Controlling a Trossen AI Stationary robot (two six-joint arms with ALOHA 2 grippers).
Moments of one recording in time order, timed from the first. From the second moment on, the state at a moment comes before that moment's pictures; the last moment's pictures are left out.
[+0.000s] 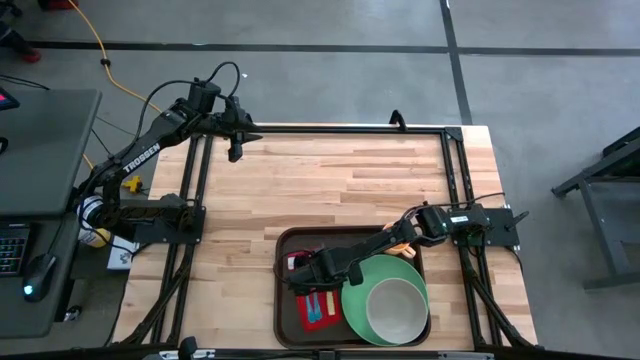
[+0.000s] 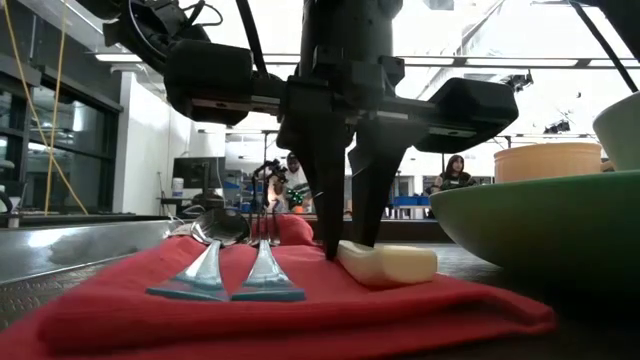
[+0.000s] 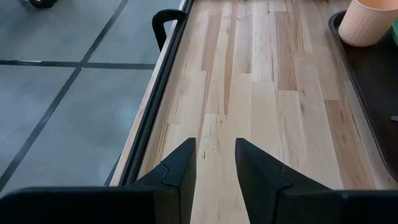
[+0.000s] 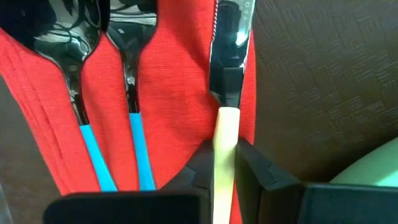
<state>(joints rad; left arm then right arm) 0.98 1.11 0.97 -0.56 0.58 0.65 0.35 2.42 2.08 -1.11 -0.10 1.74</state>
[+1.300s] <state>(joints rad) 0.98 1.11 0.97 -0.56 0.58 0.65 0.39 2.35 2.08 -1.12 -0.06 1.69</state>
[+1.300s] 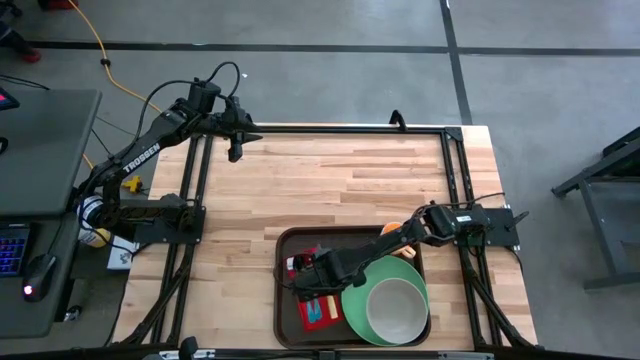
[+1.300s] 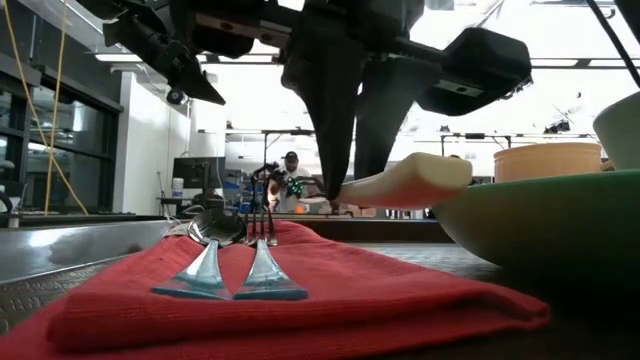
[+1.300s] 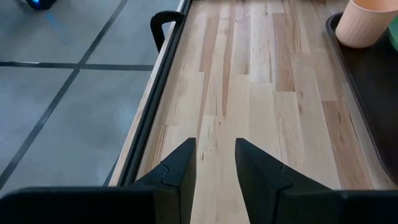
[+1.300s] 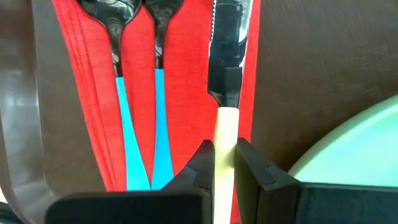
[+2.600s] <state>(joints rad) 0.98 1.11 0.97 -0.56 0.58 0.65 0.39 2.38 2.08 -1.08 -0.03 1.64</state>
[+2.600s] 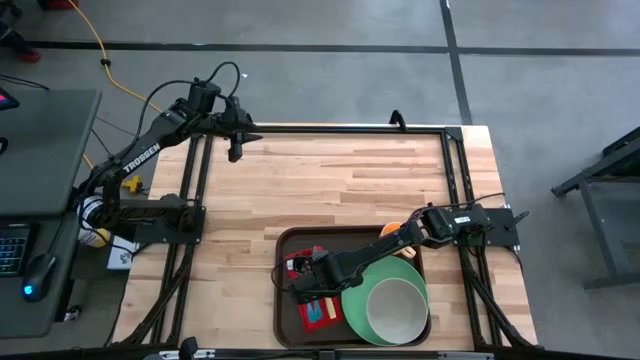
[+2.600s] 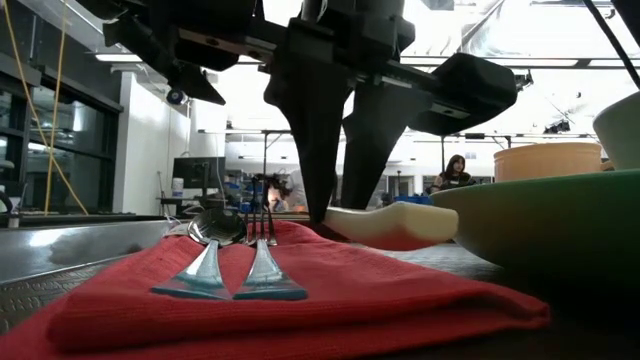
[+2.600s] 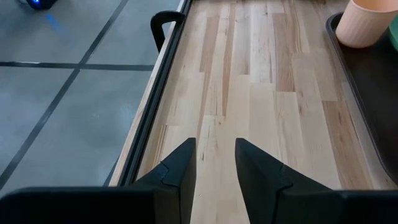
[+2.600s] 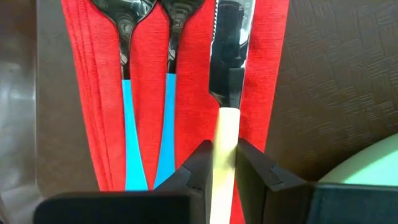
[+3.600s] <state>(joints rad) 0.98 1.11 0.97 -0.55 0.58 0.65 0.39 2.38 2.08 -1.08 -0.02 1.59</state>
